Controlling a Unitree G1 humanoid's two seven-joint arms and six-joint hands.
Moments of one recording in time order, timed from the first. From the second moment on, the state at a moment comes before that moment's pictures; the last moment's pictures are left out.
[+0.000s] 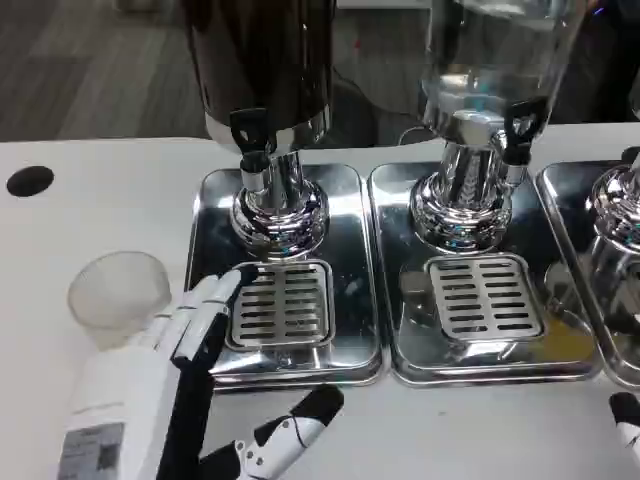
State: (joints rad) left arm 0.72 0.18 -0.16 -0.58 0.95 -0.20 0.28; right arm 0.59 -0.37 -0.27 -0.06 -0.32 -0.74 -0.03
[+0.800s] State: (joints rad) left arm 0.71 0.18 -0.17 -0.57 0.95 -0.20 0.28; right arm 0.59 -0.37 -0.27 -0.06 -0.32 -0.74 -0.02
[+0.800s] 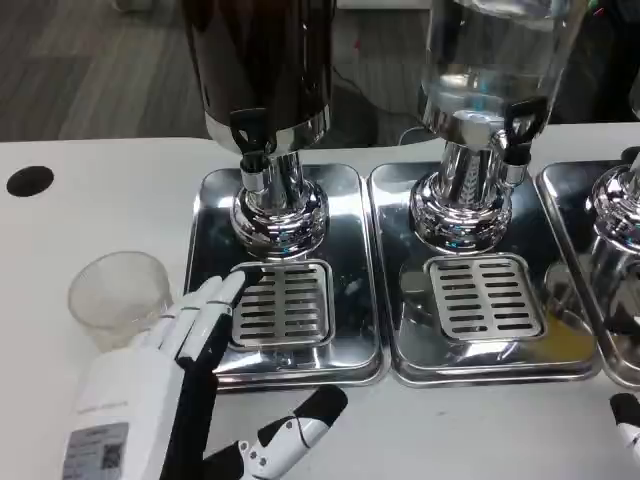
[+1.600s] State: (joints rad) left arm 0.69 0.19 -0.08 -0.58 0.91 -0.13 0.24; right arm 0.61 -0.37 -0.27 -0.06 -0.31 -0.74 -0.02
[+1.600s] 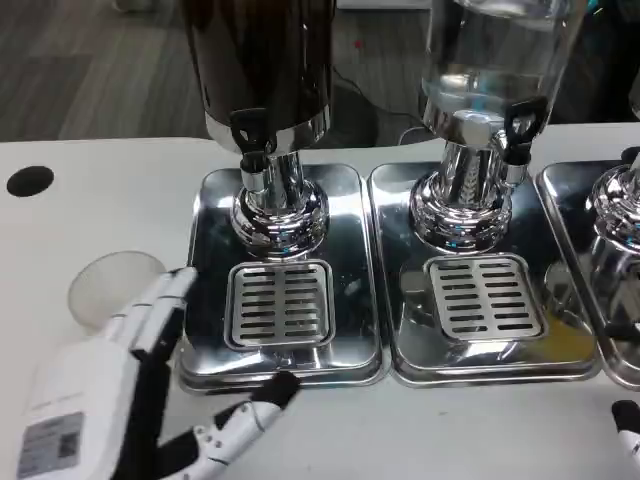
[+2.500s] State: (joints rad) left arm 0.40 0.24 0.20 -0.47 0.77 0.19 0.05; right arm 0.65 -0.37 -0.26 0.00 -0.31 -0.80 -0.02
